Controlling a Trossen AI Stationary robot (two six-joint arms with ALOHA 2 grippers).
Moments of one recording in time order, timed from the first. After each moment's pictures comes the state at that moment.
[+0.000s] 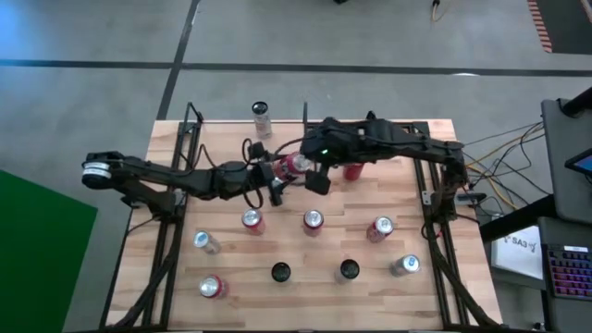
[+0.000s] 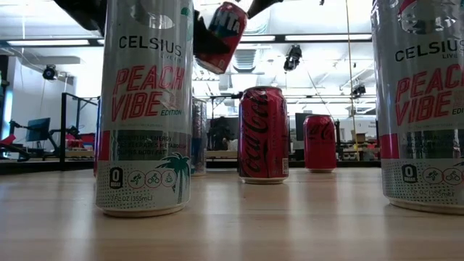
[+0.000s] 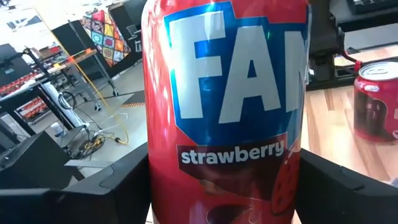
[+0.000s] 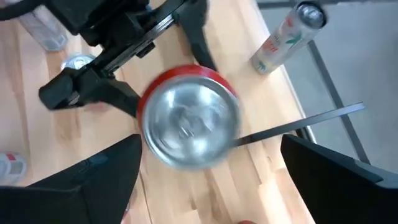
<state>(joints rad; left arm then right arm) 0.01 1.34 0.73 0.49 -0.42 0.30 -0.03 1.86 2.25 -1.28 0.27 0.10</state>
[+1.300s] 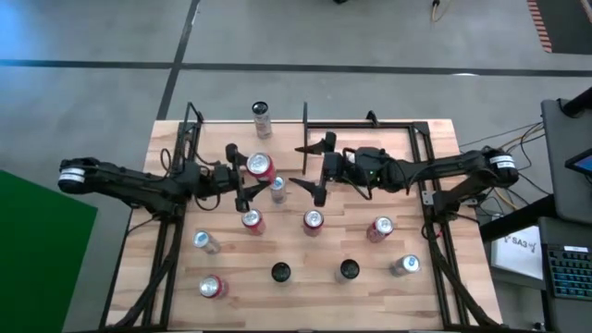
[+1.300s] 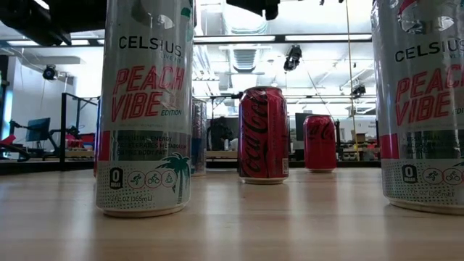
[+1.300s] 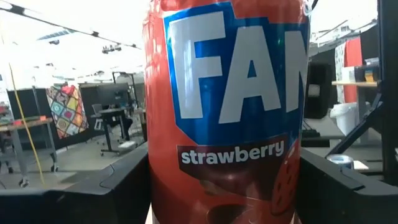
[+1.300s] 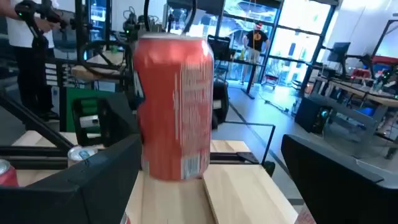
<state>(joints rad) 0.01 1.04 0.41 0.90 -0.16 0.17 -0.02 1.46 1.07 0.43 0.15 -0.17</state>
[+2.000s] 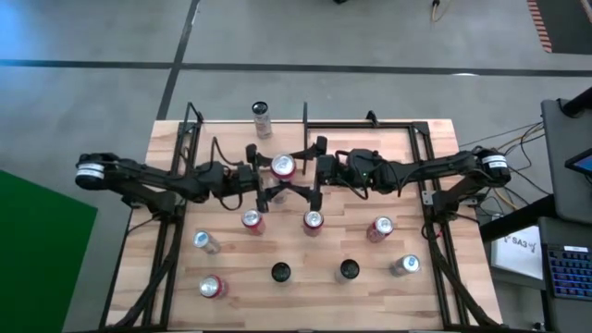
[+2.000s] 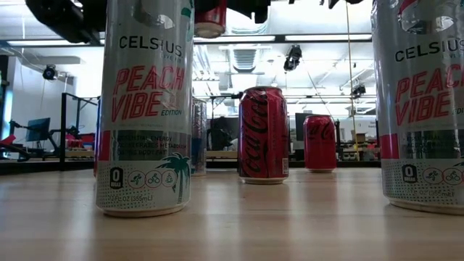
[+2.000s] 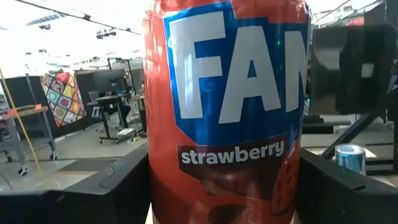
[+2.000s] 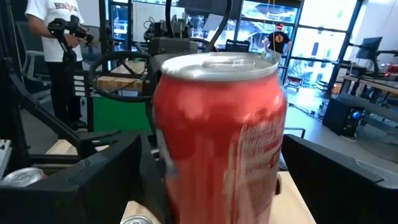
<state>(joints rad) 0.01 1.28 0.57 0.91 -0.17 0.18 -0.02 1.53 1.09 0.50 0.07 -0.11</state>
